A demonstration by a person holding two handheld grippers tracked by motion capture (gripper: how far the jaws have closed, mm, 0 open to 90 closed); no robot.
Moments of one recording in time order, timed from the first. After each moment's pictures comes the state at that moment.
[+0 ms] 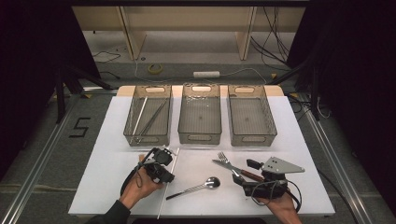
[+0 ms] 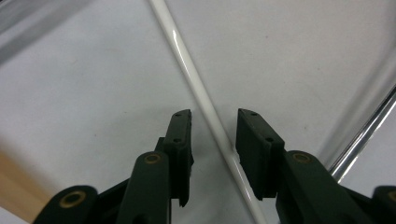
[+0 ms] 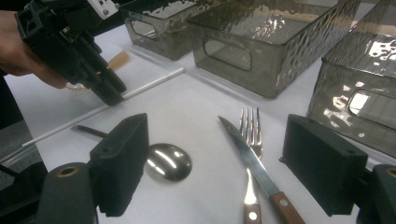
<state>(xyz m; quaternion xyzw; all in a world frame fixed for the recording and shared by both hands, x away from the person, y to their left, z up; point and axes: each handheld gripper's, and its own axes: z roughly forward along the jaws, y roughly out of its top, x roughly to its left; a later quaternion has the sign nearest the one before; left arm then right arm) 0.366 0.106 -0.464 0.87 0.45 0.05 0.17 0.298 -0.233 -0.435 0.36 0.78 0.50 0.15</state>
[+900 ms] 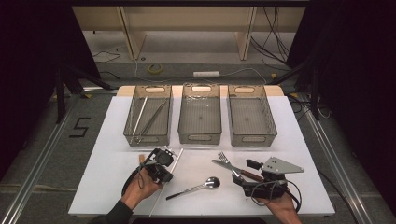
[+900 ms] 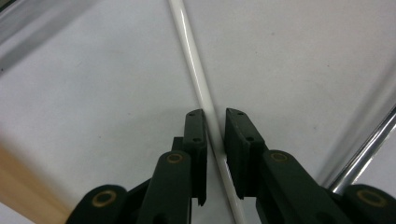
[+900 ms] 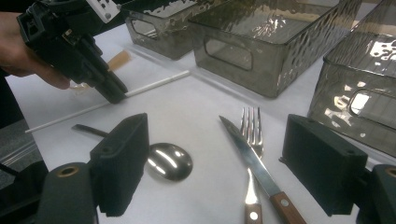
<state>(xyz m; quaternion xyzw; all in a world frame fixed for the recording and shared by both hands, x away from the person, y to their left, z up) 0.365 0.104 -0.465 0.88 0.45 0.06 0.16 0.298 -0.233 -0.435 0.35 0.78 0.49 0.15</state>
